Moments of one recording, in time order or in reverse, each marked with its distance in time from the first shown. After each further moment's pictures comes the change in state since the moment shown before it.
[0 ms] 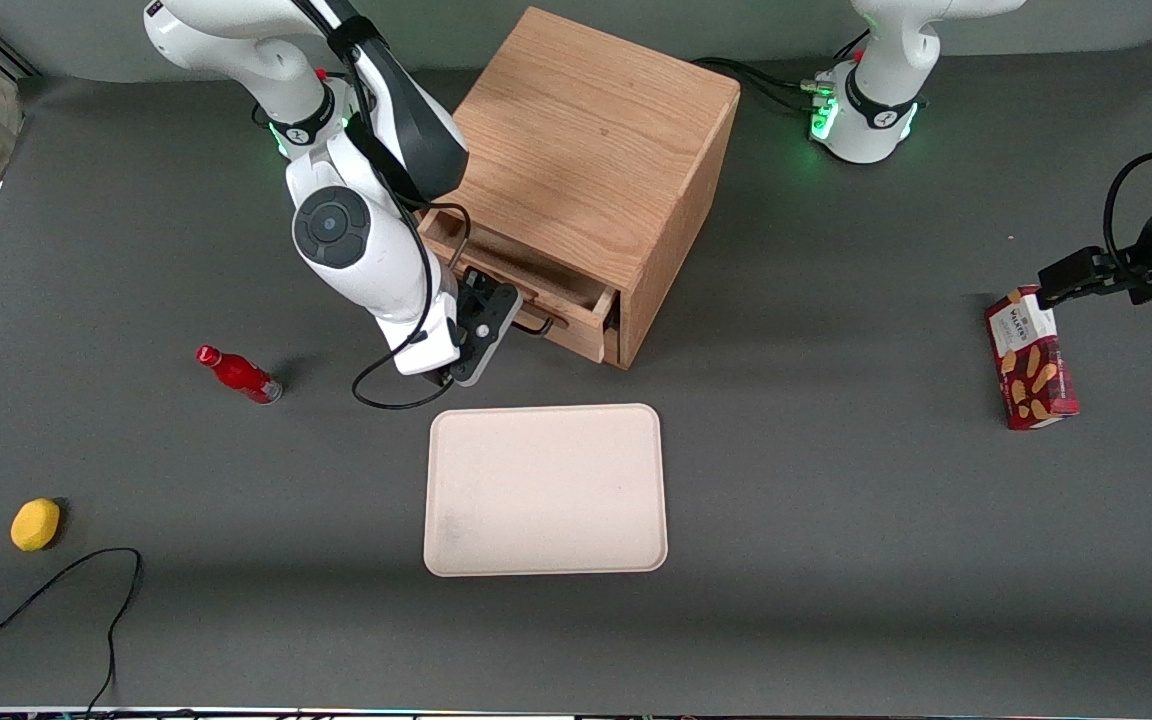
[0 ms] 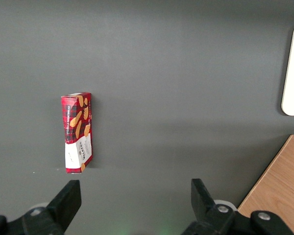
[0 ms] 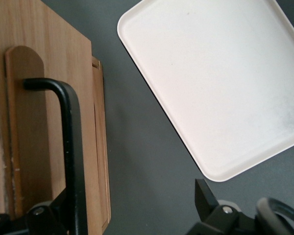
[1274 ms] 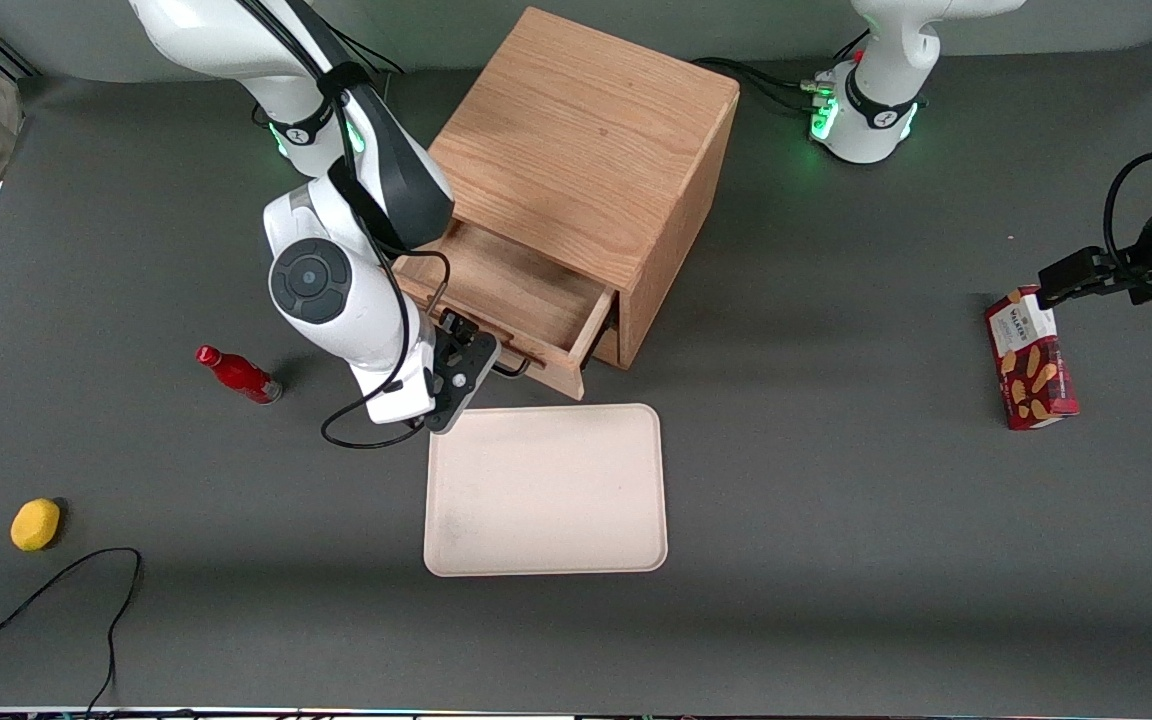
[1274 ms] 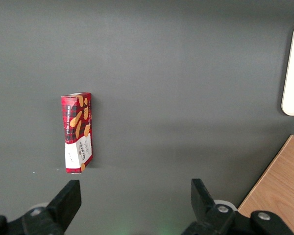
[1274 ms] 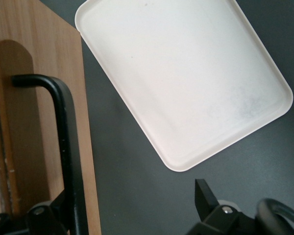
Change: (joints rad) arm -0.077 0.109 -0.001 0.167 -0.055 -0.074 -0.014
